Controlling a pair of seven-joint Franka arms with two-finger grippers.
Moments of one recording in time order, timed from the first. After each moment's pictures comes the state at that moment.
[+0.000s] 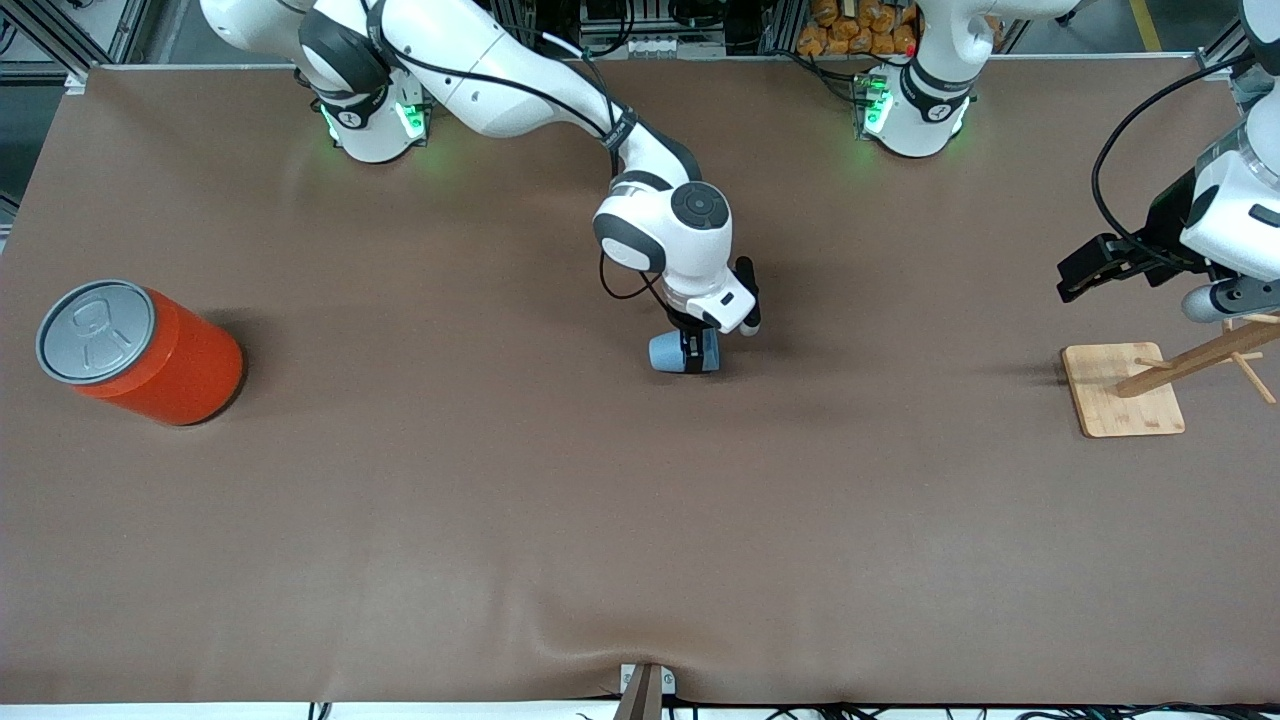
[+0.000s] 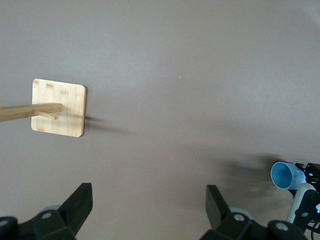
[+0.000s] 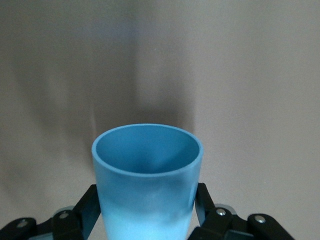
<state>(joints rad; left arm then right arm) -0.19 0.04 0.08 -1.55 0.02 1.60 -0.29 0.79 0.90 0.18 -1.29 -0.34 2.26 -0.52</state>
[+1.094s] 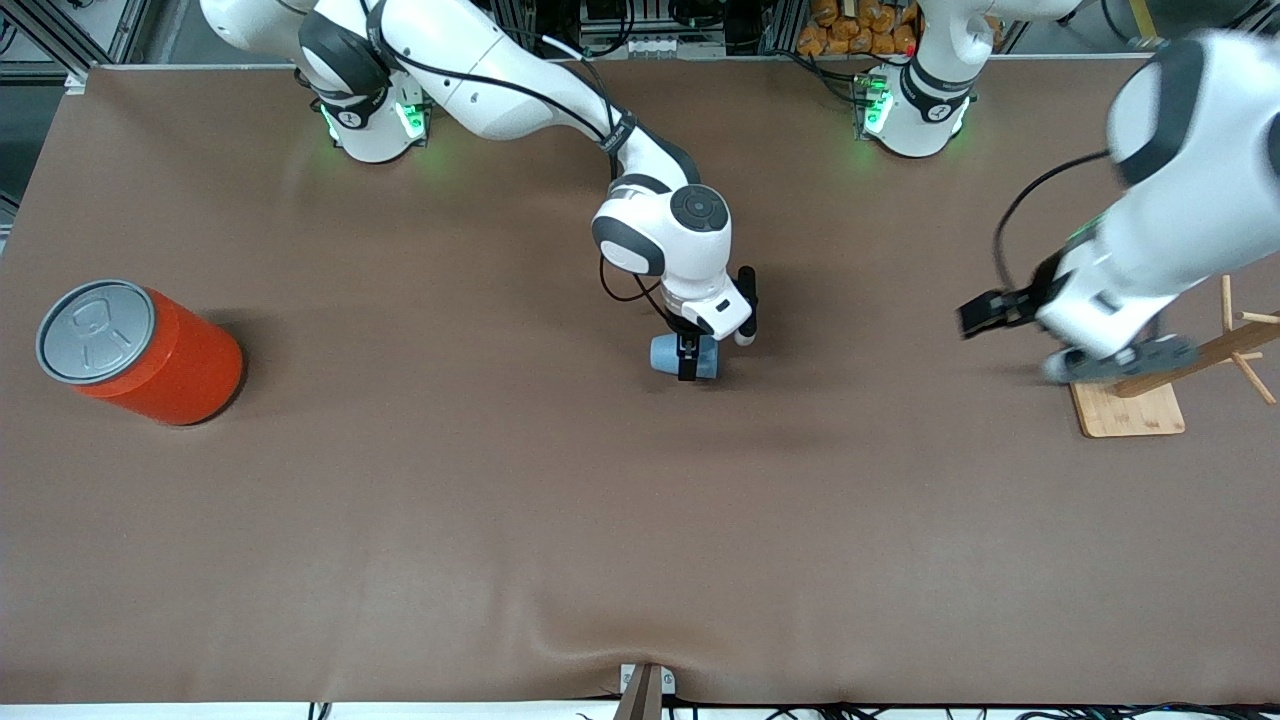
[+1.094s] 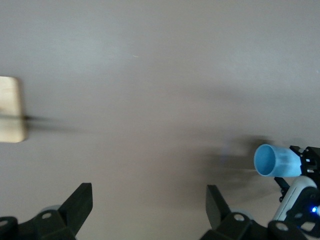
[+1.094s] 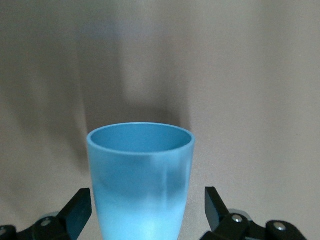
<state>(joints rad) -0.26 0.20 0.04 -1.64 -0.09 1.75 -0.29 0.78 0.91 0.18 -1.27 -0.35 2.25 -0.41</state>
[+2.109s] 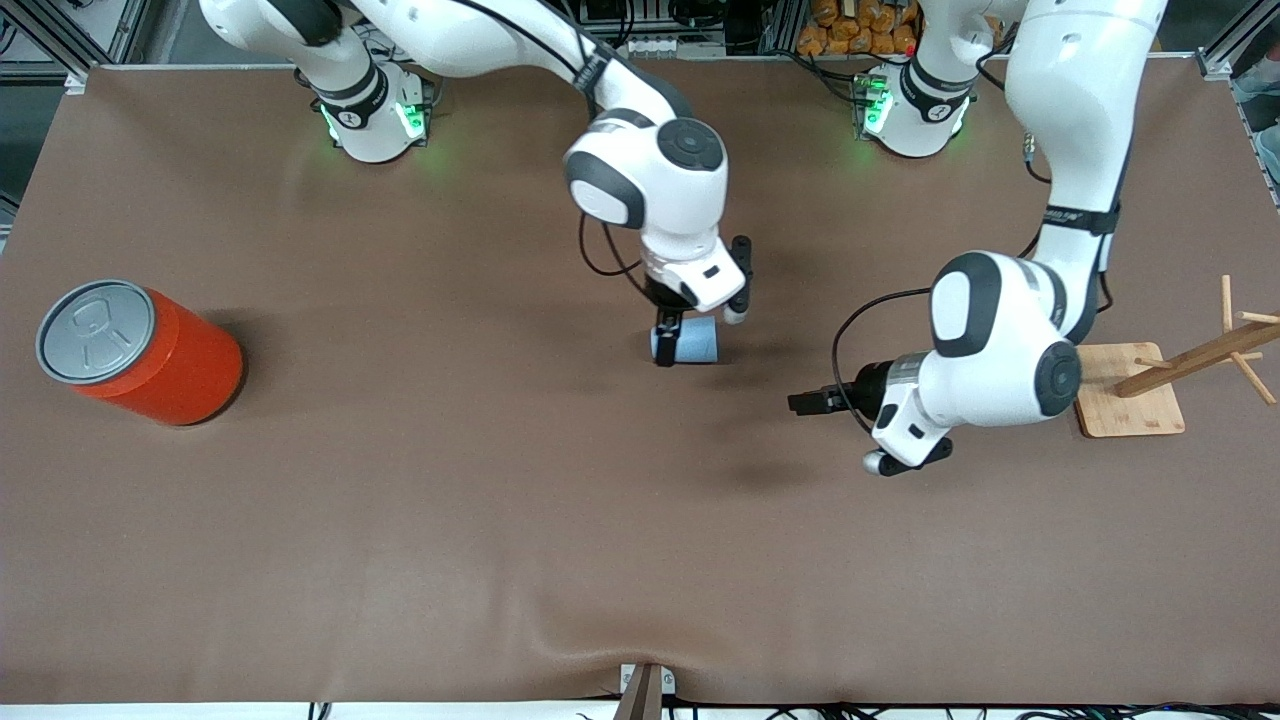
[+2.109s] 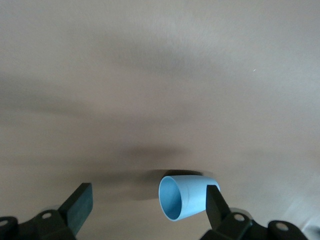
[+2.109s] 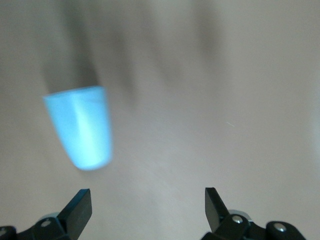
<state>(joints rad) -0.29 0.53 -0.01 -1.65 -0.58 2.01 -0.27 0.71 0.66 0.18 -1.29 -0.35 2.03 -0.40</state>
